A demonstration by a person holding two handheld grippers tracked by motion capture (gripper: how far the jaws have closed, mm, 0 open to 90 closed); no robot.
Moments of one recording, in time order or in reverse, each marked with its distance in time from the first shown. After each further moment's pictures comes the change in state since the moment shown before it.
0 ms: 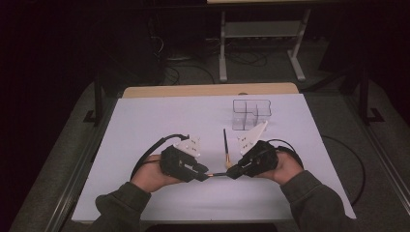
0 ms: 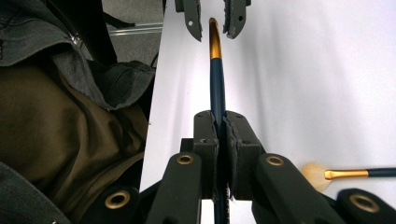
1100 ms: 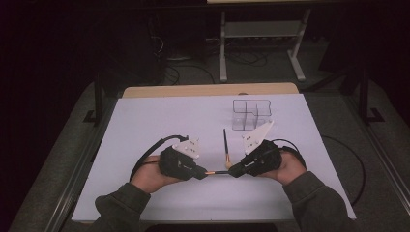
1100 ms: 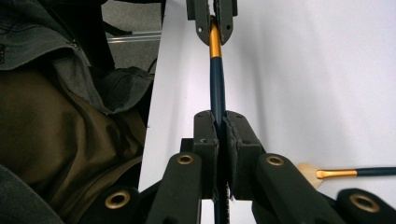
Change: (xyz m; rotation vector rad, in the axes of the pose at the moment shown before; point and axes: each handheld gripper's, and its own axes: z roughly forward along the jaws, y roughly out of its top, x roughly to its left) left arm -0.001 -0.001 0.001 0.004 0.011 0.024; right arm 0.002 -0.005 -0.007 -0.037 -0.017 -0.009
